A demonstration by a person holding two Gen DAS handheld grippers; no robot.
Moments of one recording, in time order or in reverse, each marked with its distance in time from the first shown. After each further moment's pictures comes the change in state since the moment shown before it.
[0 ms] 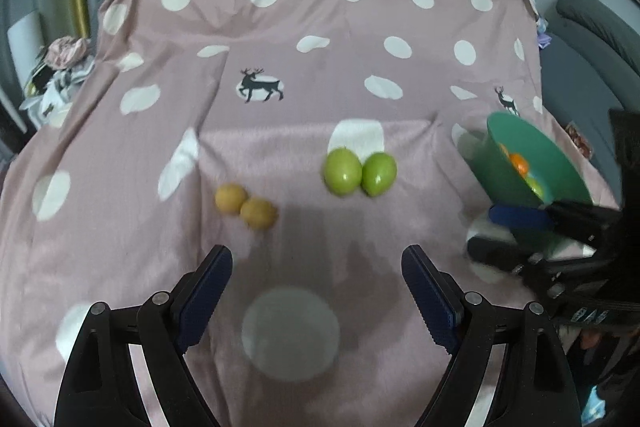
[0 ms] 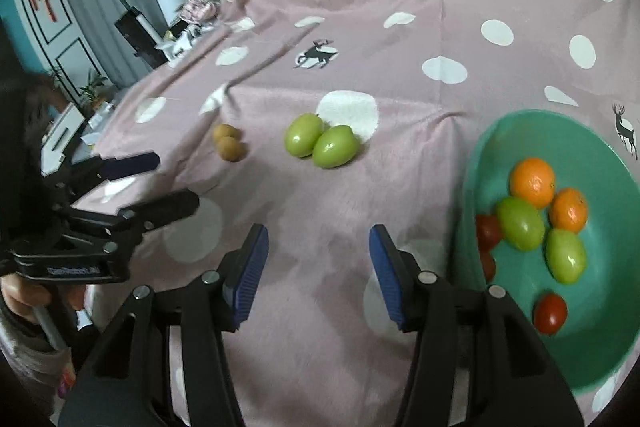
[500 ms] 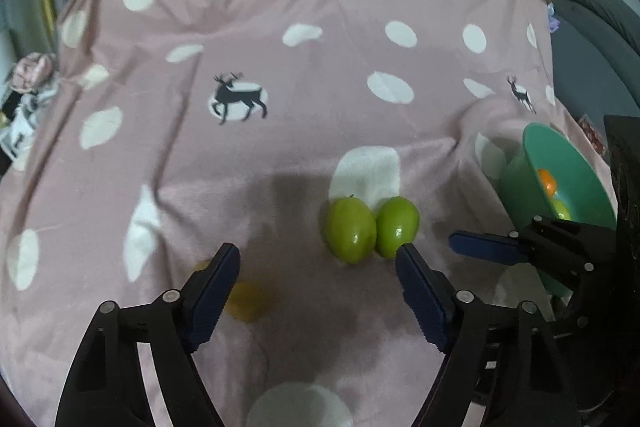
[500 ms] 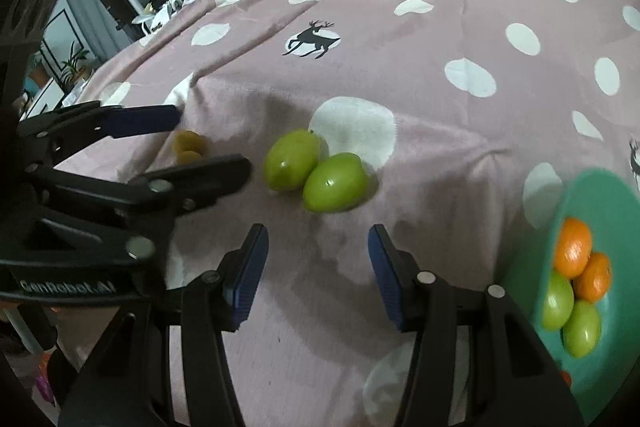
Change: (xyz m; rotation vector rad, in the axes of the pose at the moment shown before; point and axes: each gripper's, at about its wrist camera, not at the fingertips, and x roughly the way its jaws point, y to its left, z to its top) left arm 0.059 0.000 0.047 0.055 0.084 -0.004; right arm 0.065 0.008 0.041 -0.067 0.077 -0.063
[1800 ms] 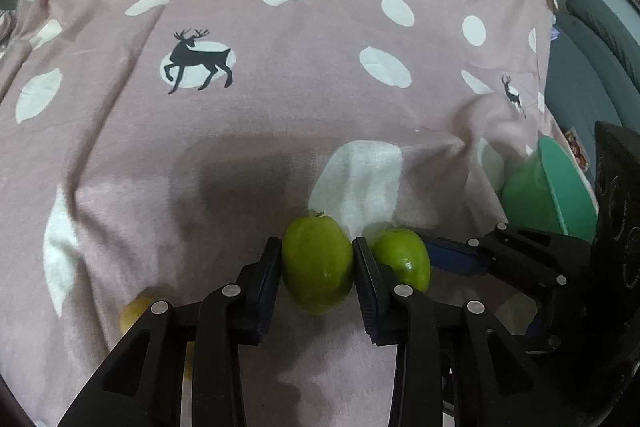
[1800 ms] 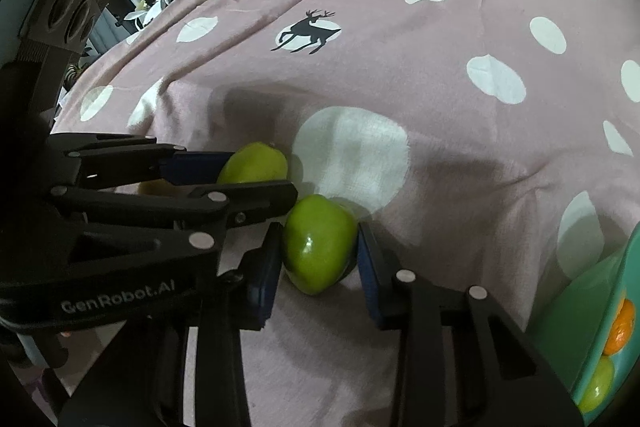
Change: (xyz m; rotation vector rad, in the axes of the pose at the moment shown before) left arm 0.045 0.012 0.018 -0.080 0.094 -0.155; right arm 0.039 -0.013 0.020 0.001 0.019 0.032
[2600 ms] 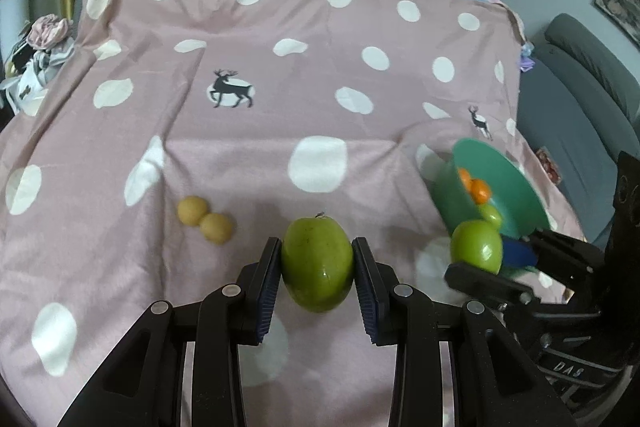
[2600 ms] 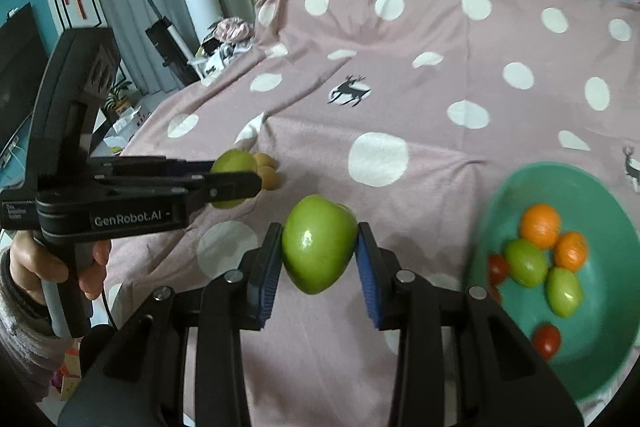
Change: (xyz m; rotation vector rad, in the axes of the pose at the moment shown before) left arm -0.103 -0.040 -0.066 -0.035 -0.166 0.023; right arm -0.133 0.023 -0.065 -0.012 -0.228 0.075
